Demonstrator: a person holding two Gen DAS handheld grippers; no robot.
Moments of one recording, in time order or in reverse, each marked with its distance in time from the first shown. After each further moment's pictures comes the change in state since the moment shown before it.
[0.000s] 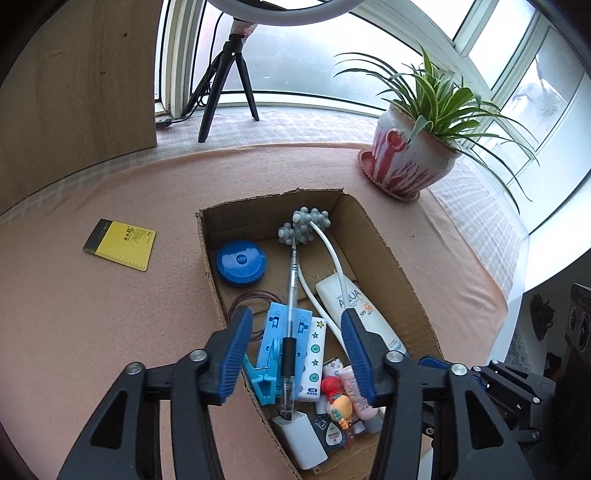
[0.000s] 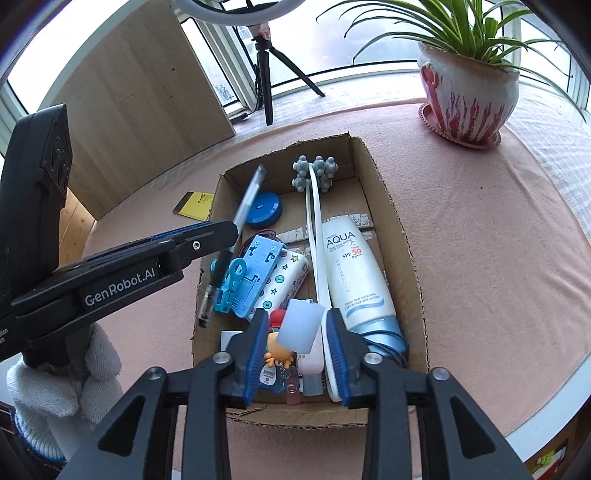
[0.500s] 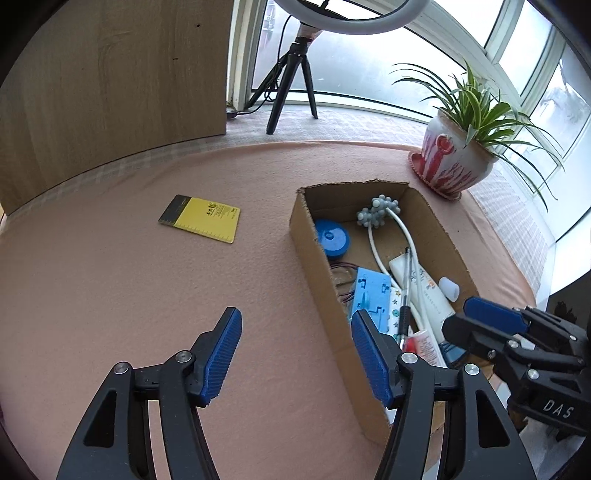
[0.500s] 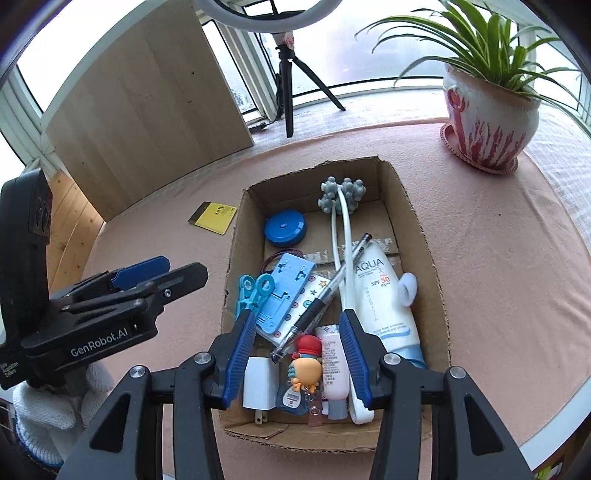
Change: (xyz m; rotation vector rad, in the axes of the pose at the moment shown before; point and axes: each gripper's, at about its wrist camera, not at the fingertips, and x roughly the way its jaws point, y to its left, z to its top) left arm -0.035 0.069 -0.032 -0.059 0.009 0.128; right arm 0.002 0.026 0.016 -0.060 -0.029 0.034
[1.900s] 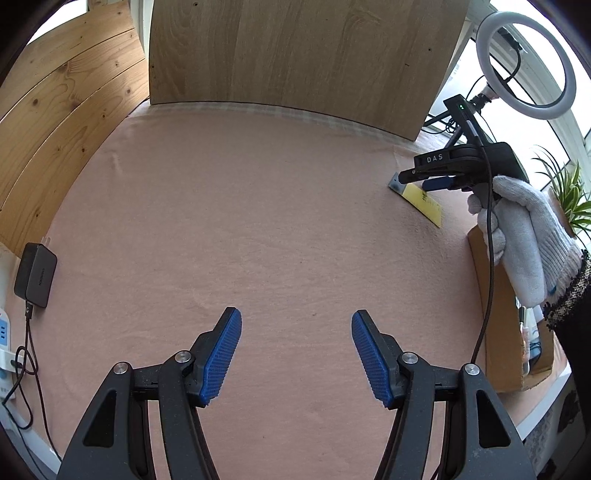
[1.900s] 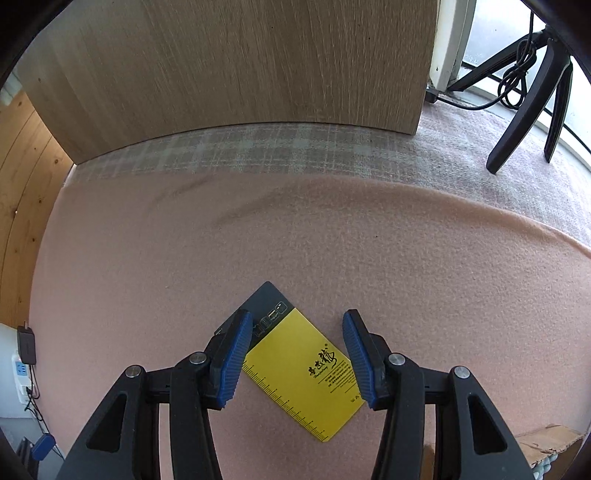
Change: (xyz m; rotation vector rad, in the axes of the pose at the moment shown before) left arm -0.076 0.188 -0.089 -0.353 -0.026 0.213; right arm 0.258 0.154 0.155 -0.302 0.323 -0.021
